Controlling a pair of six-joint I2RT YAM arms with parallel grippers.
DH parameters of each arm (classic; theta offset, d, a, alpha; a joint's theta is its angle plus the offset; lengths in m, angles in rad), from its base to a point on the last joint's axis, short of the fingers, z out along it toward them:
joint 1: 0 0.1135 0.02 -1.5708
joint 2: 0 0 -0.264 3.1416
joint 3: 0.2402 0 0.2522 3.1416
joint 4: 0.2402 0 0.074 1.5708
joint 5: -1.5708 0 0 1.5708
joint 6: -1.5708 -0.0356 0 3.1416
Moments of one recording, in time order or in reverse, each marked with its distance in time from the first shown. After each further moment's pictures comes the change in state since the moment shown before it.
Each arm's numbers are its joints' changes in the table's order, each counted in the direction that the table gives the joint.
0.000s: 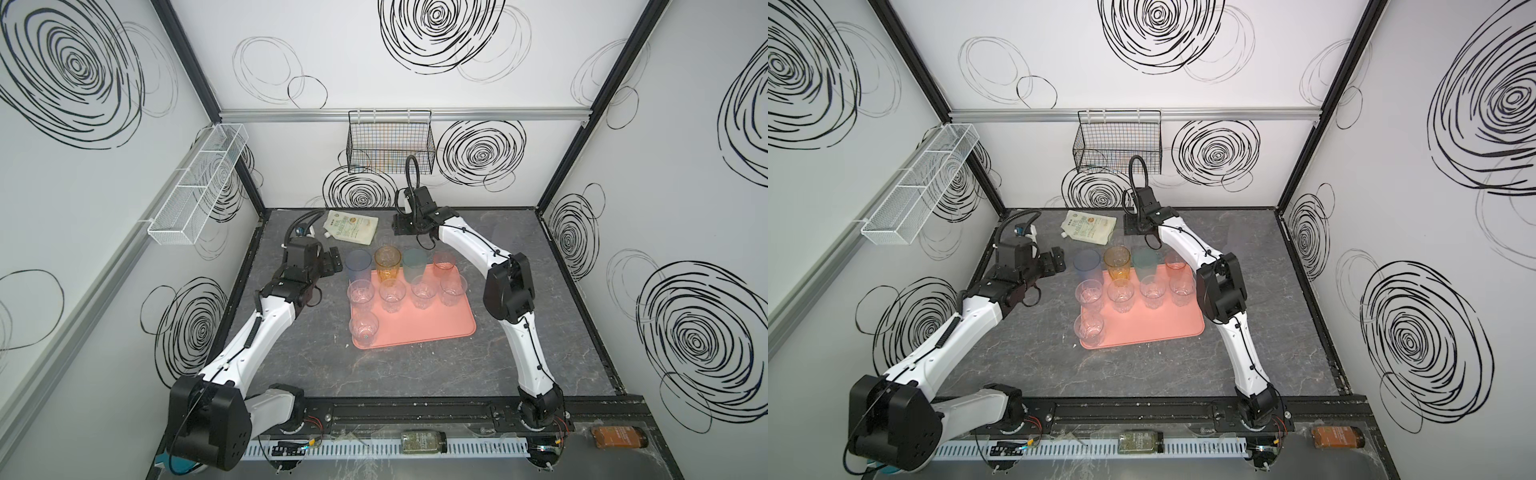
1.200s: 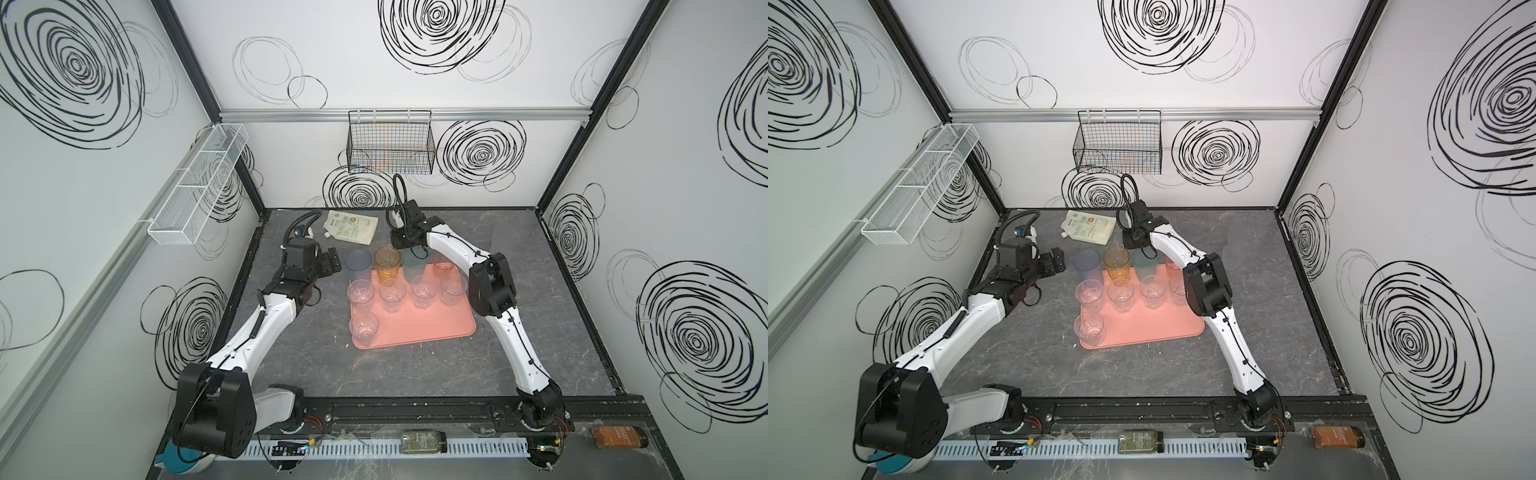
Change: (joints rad) left arm 0.047 0.049 -0.024 -0.075 -0.037 0.019; right arm 0.021 0.165 0.071 0.014 0.039 0.050
